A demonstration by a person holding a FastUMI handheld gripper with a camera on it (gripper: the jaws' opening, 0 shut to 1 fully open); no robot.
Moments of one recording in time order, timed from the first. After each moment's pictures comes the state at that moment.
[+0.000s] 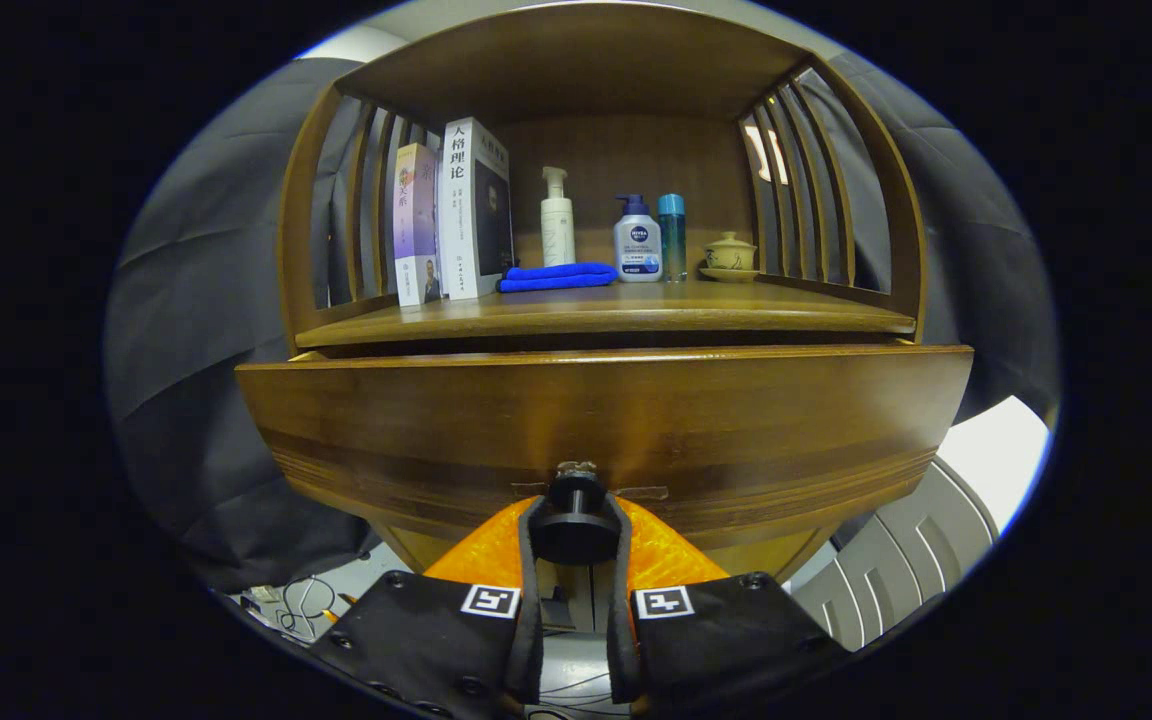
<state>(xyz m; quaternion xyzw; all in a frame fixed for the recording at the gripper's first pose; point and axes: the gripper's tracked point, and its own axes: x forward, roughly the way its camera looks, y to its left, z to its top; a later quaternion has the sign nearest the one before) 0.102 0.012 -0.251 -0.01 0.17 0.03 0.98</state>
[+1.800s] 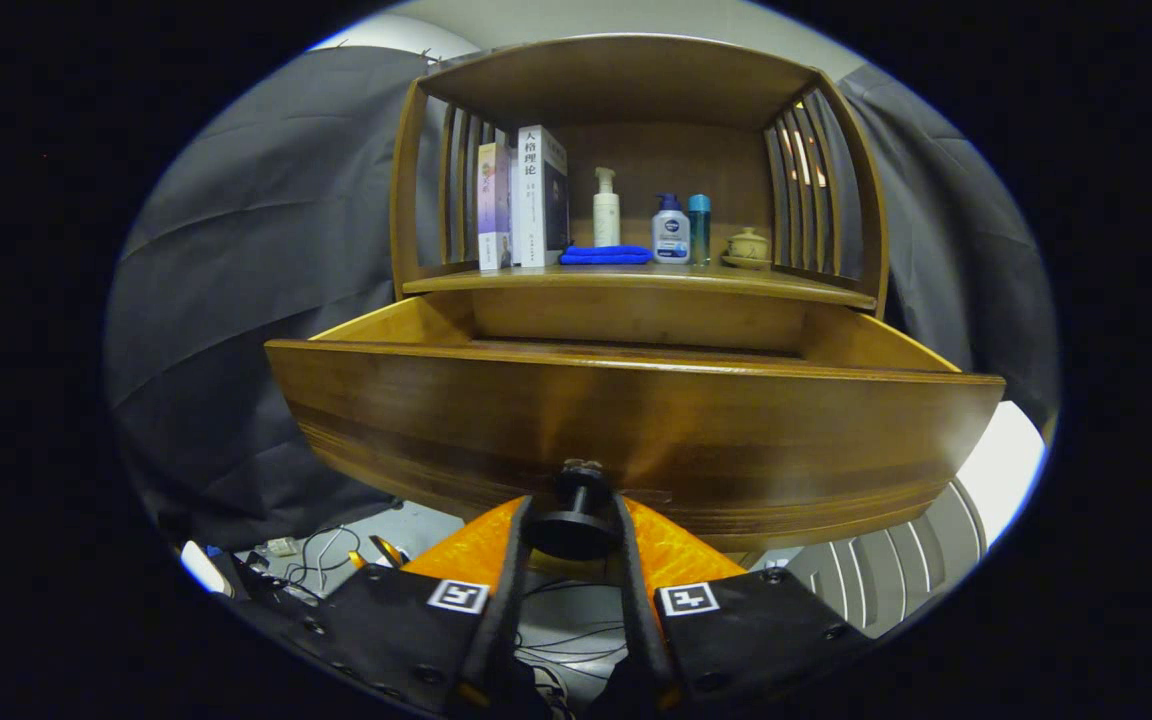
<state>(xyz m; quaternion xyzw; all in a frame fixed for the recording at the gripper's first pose) -0.020 0.010 -0.256 -0.04 0.20 0.09 0.98</state>
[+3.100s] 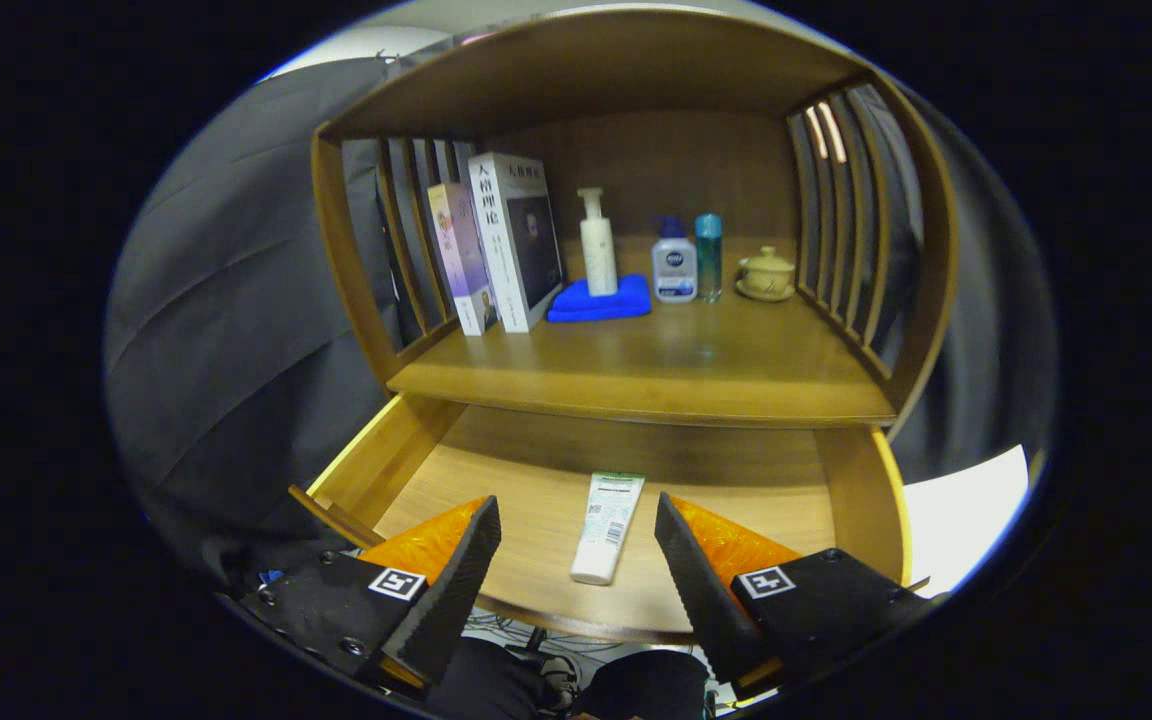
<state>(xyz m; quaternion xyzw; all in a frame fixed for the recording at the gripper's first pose) 0.079 0.001 -0.134 -0.01 0.31 0.13 0.94</state>
